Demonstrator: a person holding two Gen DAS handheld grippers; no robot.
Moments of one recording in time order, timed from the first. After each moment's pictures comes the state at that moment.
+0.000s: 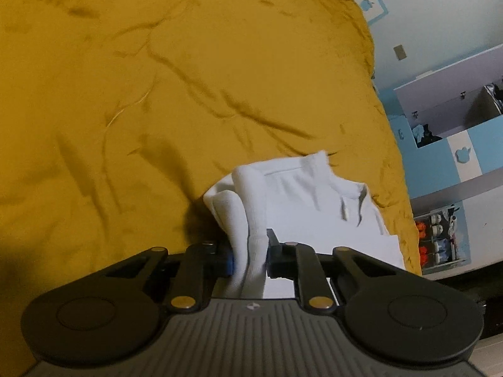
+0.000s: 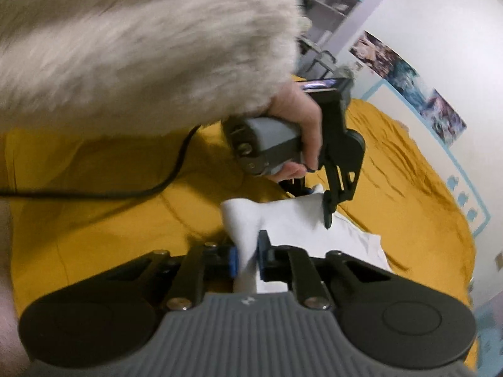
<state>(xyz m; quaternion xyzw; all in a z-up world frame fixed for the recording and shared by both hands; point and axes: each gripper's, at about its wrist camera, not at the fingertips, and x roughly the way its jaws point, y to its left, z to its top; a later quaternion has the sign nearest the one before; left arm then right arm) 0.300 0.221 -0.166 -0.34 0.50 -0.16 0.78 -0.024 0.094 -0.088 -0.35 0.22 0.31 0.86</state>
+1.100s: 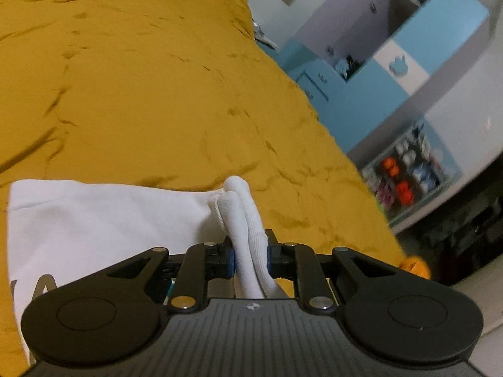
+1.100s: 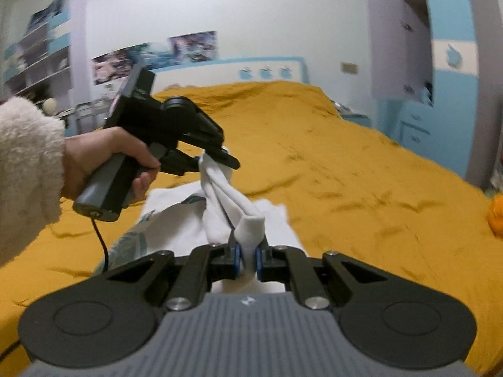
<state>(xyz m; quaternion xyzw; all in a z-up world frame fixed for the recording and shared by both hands) 0.344 -0.152 -0.092 -0.18 0.44 -0.30 0.83 0.000 -0.290 -0.040 0.05 0.24 -0.01 0.97</state>
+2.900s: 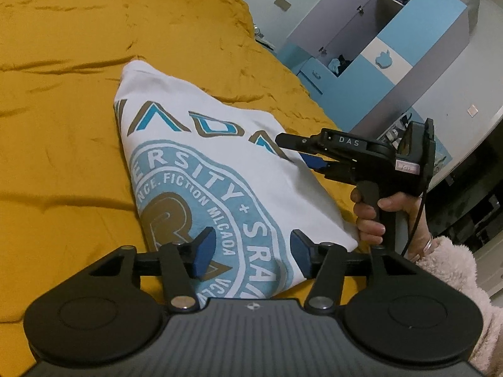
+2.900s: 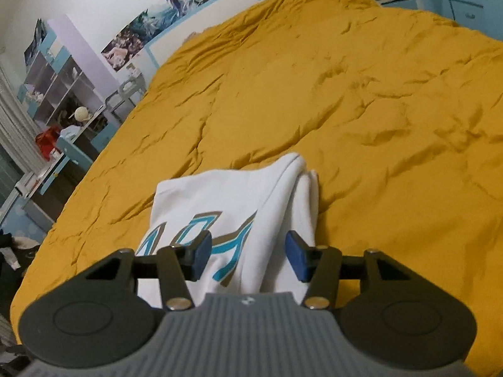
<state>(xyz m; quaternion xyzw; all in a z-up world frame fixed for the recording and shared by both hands) 0.129 -0.047 -0.103 -0.20 0.42 -0.29 0.84 0.187 -0.365 -0.088 0.21 0.39 0.14 0.88</state>
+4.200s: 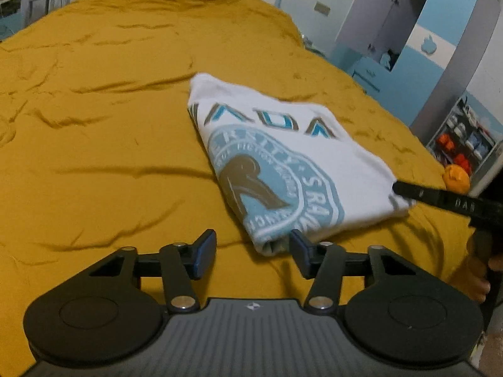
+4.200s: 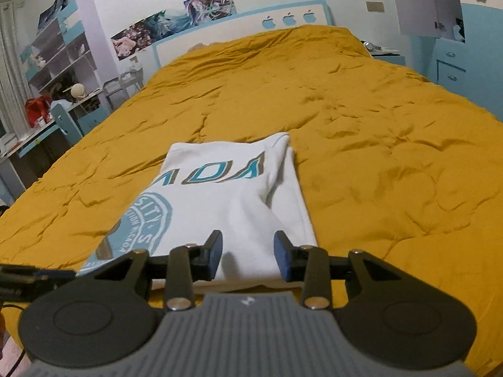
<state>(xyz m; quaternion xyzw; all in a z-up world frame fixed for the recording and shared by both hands) 0.061 -0.040 -0.092 -0.10 0.40 -0.16 0.90 0.015 -0.333 -0.061 0.11 0.34 0.09 0.93</state>
